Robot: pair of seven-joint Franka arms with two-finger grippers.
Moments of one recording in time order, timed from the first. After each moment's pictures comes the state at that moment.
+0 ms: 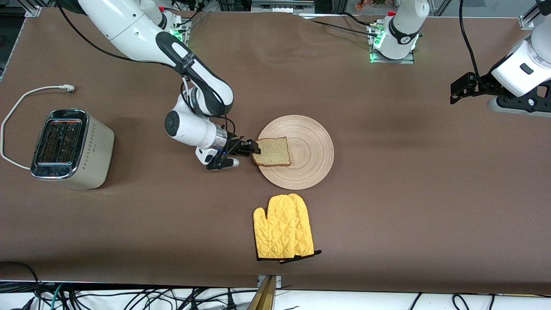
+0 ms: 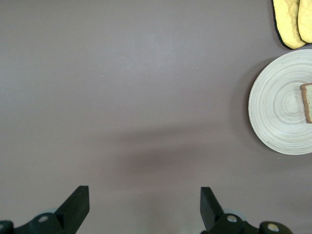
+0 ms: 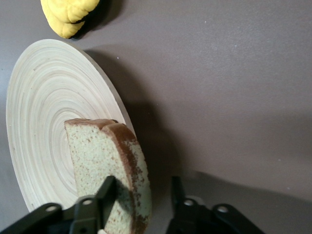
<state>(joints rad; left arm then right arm) 0.05 -0.02 -0.13 -1.64 0.01 1.55 0.02 0.17 0.67 0.45 -1.88 0.63 2.70 -0.05</state>
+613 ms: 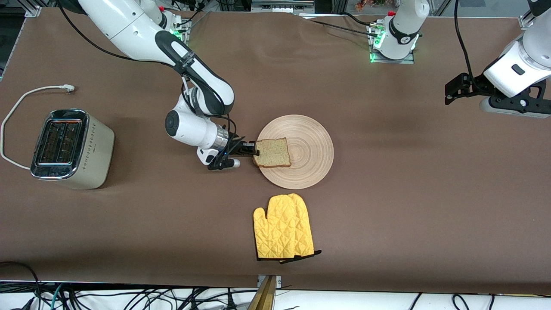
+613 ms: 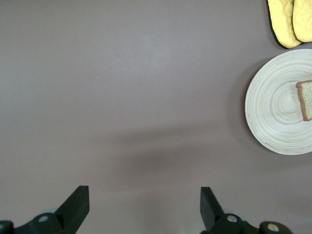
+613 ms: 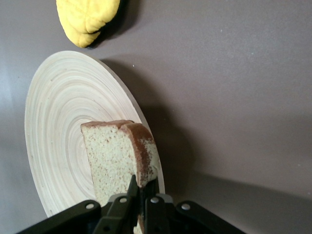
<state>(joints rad) 0.04 -0.02 -0.14 -1.64 0.01 1.55 0.02 0.17 0.67 0.46 -1.86 0.66 2.70 -0.05</state>
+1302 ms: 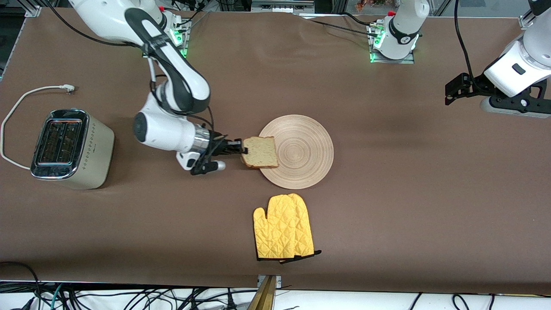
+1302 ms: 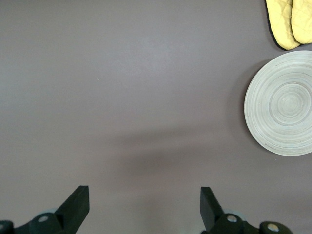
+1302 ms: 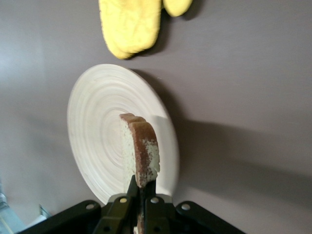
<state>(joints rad) 0.04 -0.02 -0.14 -1.64 0.01 1.56 0.02 0.16 0.47 0.30 -1.77 0.59 2.26 -0.04</state>
